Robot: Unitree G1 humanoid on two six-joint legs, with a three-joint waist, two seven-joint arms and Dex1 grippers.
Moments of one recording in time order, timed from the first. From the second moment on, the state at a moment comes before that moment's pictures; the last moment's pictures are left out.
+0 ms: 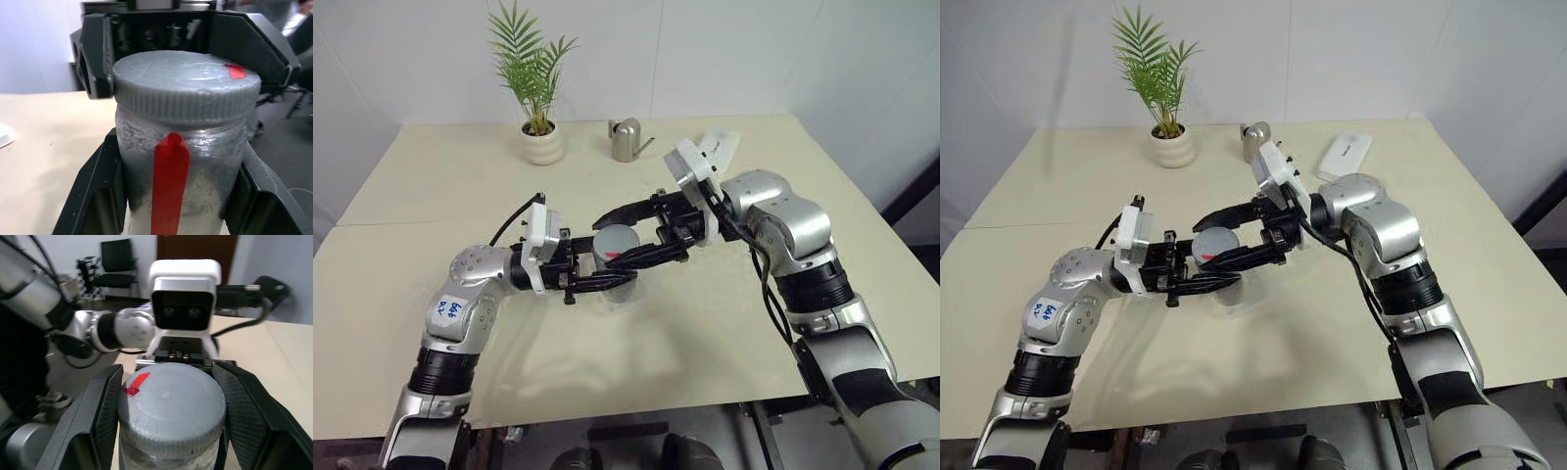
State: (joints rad) left arm -0.58 0.49 0.02 -0.10 -0.56 0.30 -1.15; right arm -1.10 -0.42 0.22 0.18 0.53 0.47 1.48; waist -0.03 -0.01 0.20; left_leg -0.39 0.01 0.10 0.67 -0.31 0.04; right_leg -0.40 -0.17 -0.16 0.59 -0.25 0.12
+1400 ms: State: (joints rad) left arm -0.55 0.51 0.09 -0.09 -0.56 0.32 -1.04; right arm -1.10 -0.26 0.20 0.27 0.40 0.38 1.23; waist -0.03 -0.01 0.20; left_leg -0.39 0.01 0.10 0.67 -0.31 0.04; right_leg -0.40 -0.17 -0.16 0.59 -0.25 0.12
